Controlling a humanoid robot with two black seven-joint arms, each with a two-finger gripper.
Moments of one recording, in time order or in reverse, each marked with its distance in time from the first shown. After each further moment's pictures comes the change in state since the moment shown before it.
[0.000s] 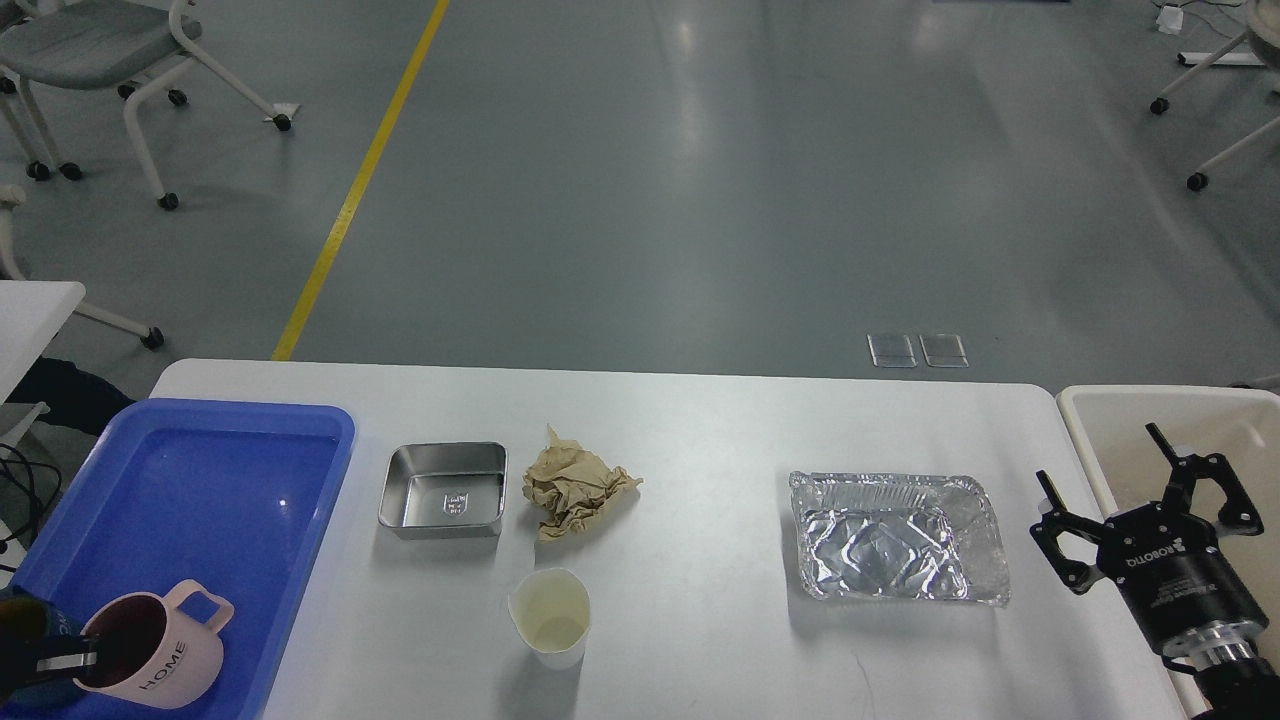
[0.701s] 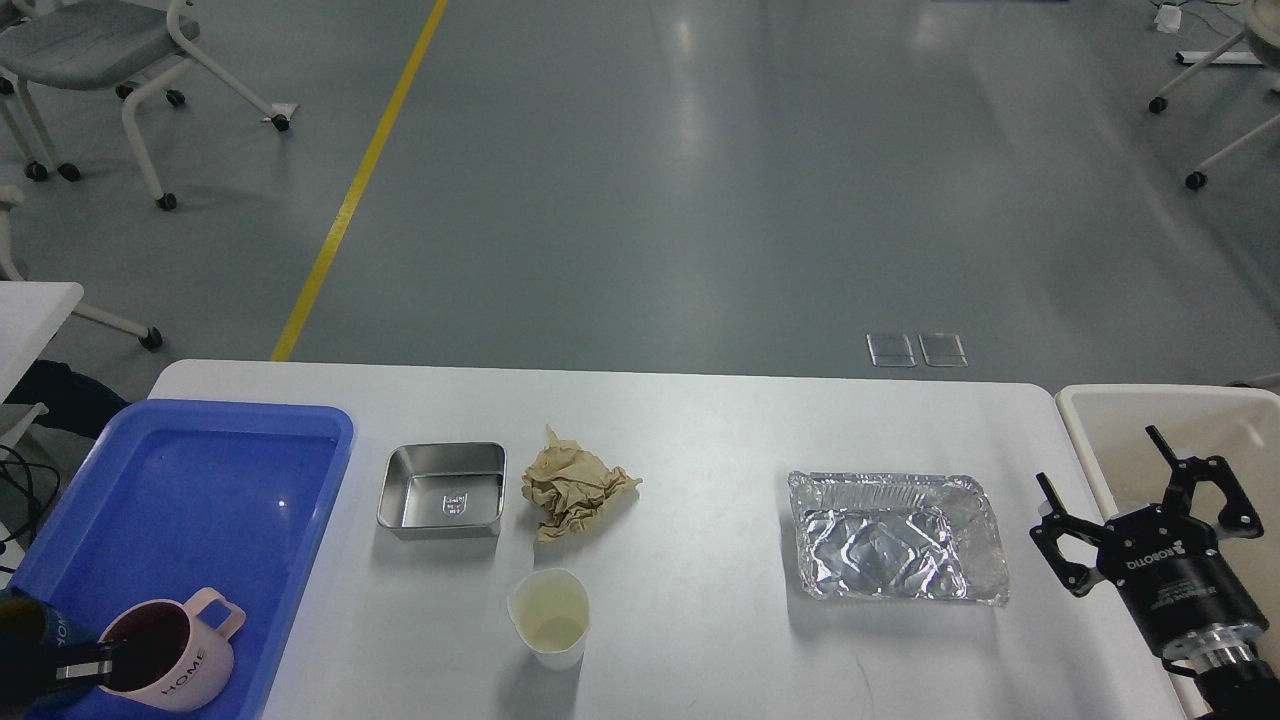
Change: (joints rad) left arm 0.028 -0.040 0.000 0.019 -0.011 0.048 0.000; right arm -0.004 0.002 0.001 0.002 0.000 0.000 0.000
